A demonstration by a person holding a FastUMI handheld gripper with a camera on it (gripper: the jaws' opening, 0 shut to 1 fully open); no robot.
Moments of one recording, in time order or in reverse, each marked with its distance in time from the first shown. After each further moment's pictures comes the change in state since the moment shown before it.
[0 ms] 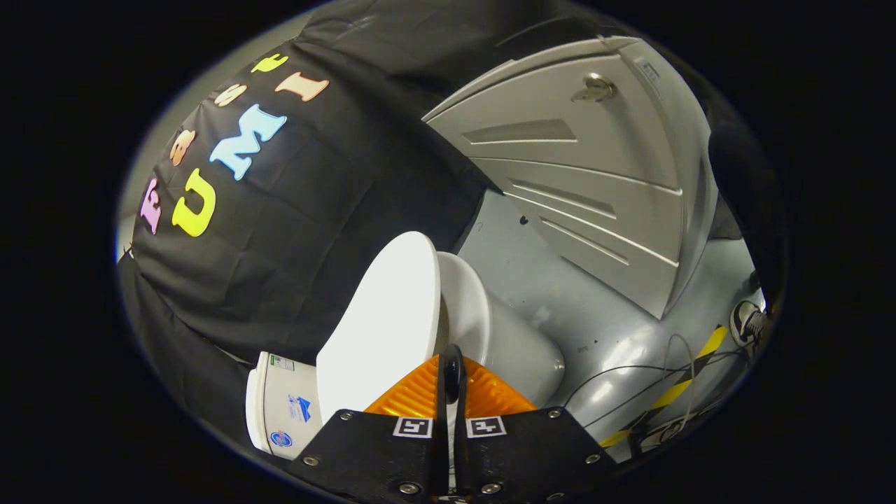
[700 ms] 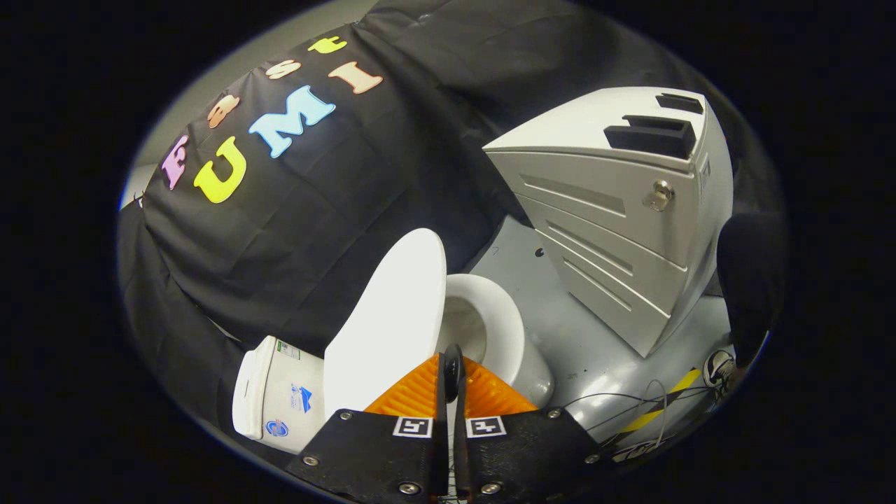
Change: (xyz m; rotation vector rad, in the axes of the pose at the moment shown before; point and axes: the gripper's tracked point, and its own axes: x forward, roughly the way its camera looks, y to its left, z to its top) arm -0.040 0.063 0.028 -0.165 -0.067 0.017
